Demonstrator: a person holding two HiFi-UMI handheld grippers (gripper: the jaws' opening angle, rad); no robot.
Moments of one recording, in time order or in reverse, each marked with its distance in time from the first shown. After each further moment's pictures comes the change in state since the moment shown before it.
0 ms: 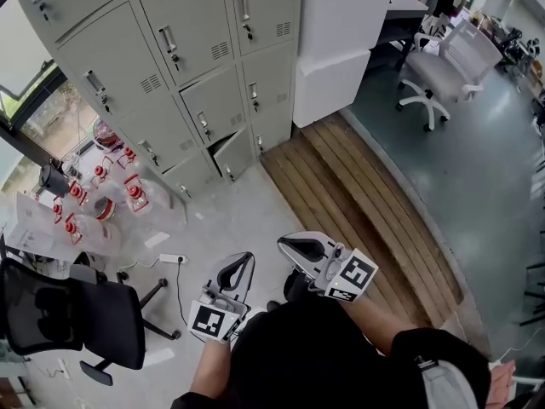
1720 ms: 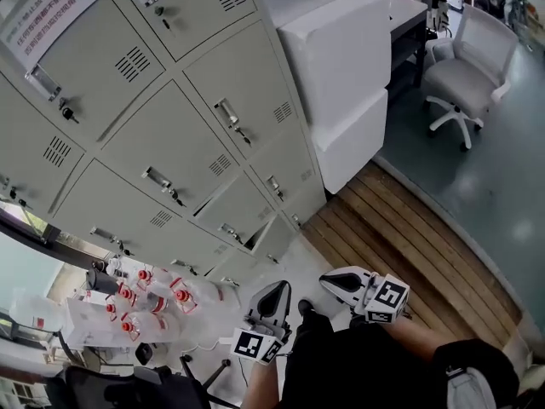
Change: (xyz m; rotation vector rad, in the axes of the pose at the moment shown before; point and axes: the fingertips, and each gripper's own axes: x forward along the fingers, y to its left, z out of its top) left arm 0.278 0.153 0.048 -0.027 -0.009 -0.030; right arm 0.051 -0.289 0.030 0.113 0.016 -0.052
